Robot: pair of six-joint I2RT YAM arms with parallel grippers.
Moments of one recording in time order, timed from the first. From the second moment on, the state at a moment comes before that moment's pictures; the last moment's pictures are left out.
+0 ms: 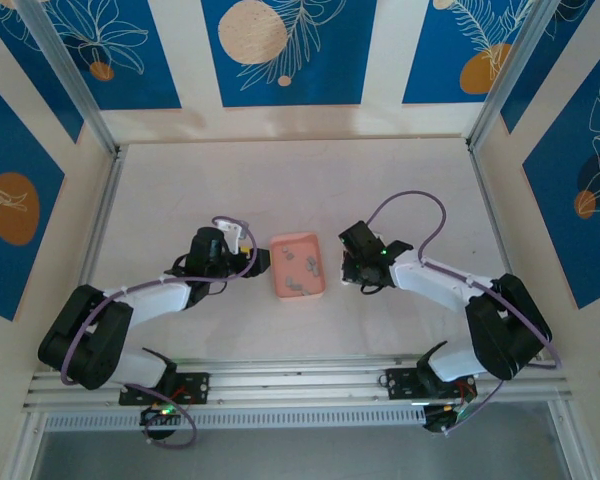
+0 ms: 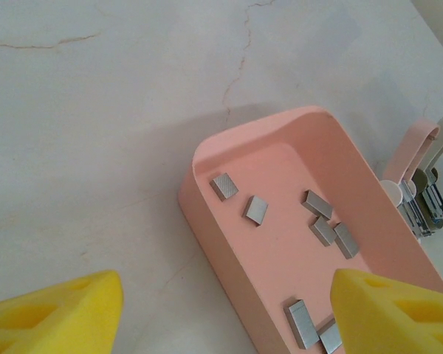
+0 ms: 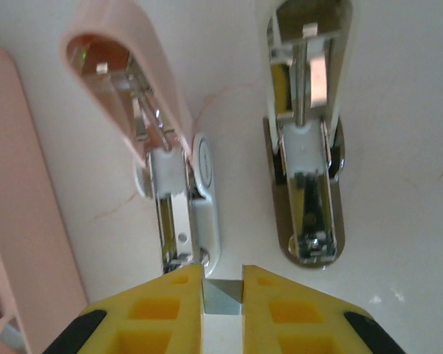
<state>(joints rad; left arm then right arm) -0.47 1.39 0.51 0.30 0.28 -0.38 0.61 1.41 0.80 -0.56 0.17 0.77</state>
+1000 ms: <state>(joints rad) -0.47 1.40 0.51 0.30 0.28 -0.37 0.63 1.54 0.88 -0.49 0.16 0.67</state>
